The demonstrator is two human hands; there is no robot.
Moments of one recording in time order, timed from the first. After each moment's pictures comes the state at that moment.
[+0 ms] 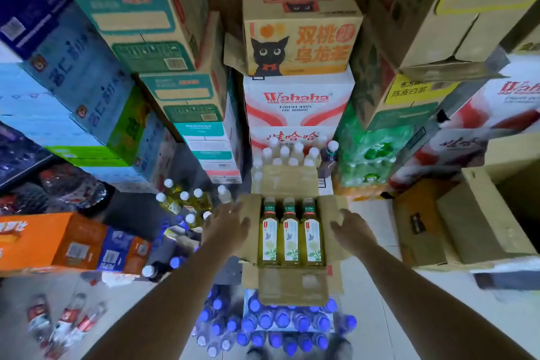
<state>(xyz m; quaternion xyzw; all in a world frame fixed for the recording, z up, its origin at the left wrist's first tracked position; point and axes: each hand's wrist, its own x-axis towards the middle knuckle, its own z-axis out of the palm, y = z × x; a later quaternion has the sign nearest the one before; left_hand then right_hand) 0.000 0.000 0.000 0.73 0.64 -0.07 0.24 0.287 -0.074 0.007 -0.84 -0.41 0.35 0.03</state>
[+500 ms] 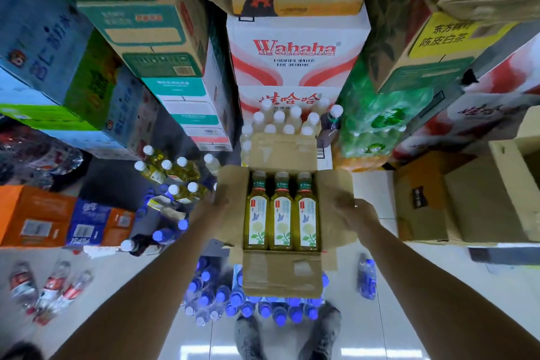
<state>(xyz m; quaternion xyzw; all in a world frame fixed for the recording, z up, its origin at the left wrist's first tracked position) 0.012 0.017 -0.087 0.47 0.76 0.03 0.45 0.326 -0.060 -0.084 -0.86 -0.15 0.46 0.19</state>
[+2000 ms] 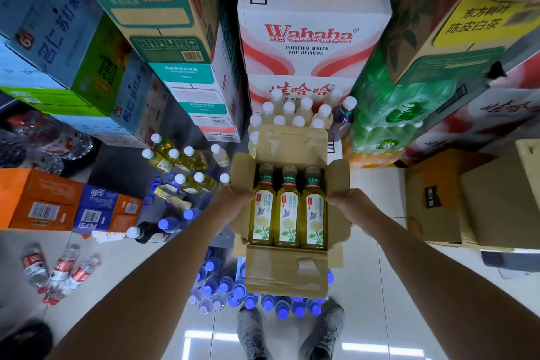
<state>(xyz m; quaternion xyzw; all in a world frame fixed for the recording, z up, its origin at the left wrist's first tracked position) 0.035 0.017 -0.083 0.43 0.71 0.05 0.55 0.312 -0.041 -0.076 -0.78 -0.29 0.54 0.12</state>
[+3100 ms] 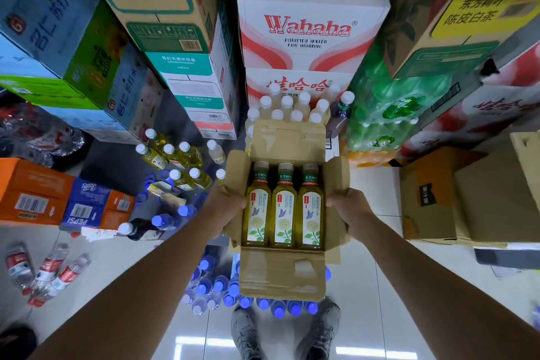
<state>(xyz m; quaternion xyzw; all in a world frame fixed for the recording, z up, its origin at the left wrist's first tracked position) 0.028 -0.007 -0.089 0.35 0.73 0.12 0.58 0.286 -0.060 -0.087 -0.82 -0.15 0.50 0.22</state>
